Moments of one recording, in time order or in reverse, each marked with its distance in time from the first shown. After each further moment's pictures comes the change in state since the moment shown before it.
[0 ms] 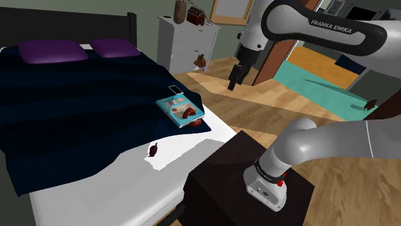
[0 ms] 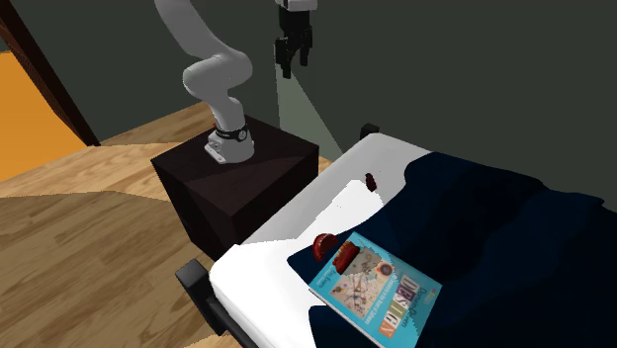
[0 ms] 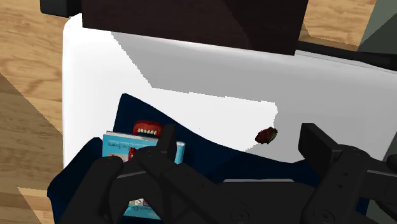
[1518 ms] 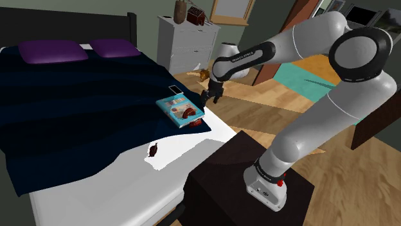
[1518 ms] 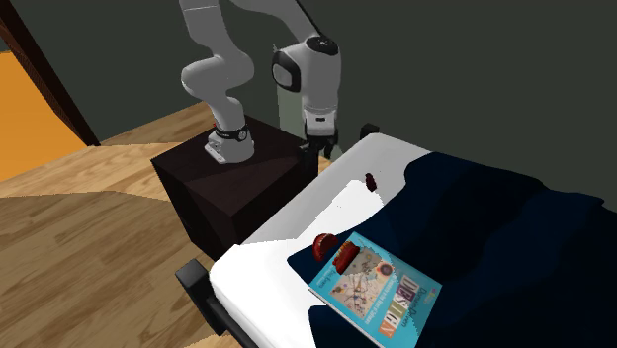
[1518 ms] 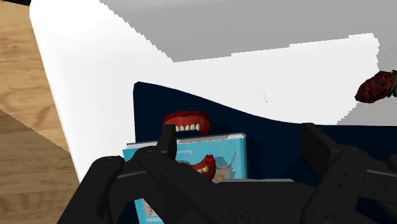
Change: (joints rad) arm -0.129 0.630 -0.028 -0.081 -0.041 0.706 0.110
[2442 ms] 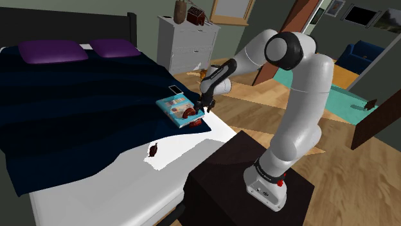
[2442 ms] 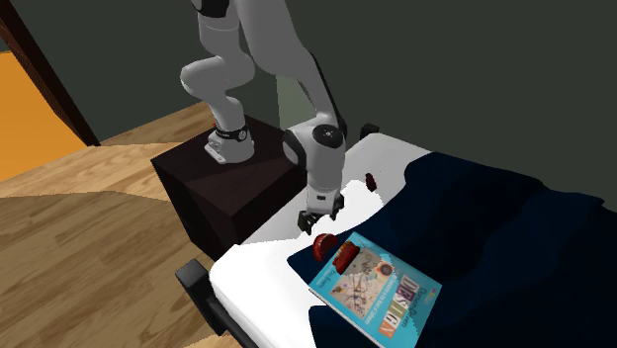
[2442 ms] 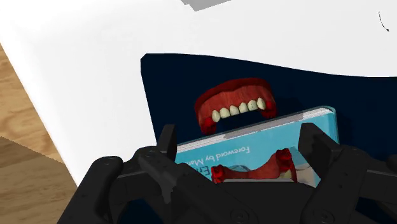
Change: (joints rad) arm -0.063 0.550 -0.058 0.242 0.009 0.307 0.052
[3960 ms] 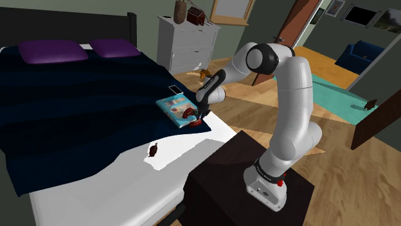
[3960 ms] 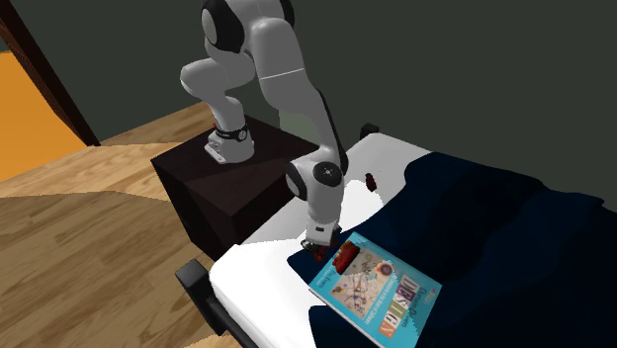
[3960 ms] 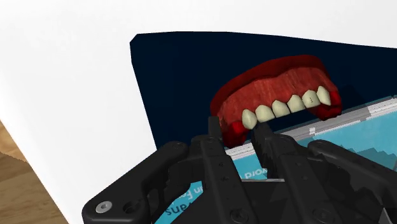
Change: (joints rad) arm -0.027 0.255 -0.003 0.150 0.023 0.105 0.004
